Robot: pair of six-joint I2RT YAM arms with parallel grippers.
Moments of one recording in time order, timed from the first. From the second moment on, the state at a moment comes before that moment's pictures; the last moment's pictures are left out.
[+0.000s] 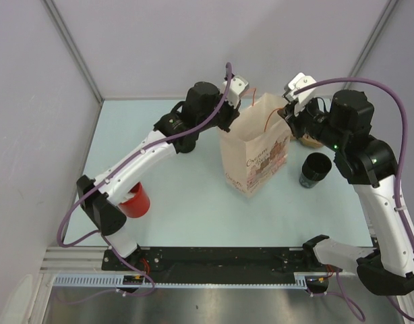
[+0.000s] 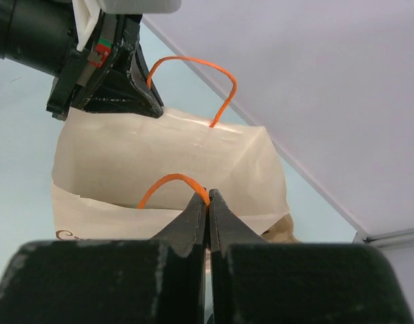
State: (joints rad) left arm -0.78 1.67 1.79 -0.43 0.03 0.09; right arm 0.44 1.12 1.69 -0.75 -0.19 -0.41
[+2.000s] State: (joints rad) left arm -0.72 1.65 1.70 -0.36 0.08 0.08; right arm 0.41 1.21 1.53 -0.71 -0.23 -0.32
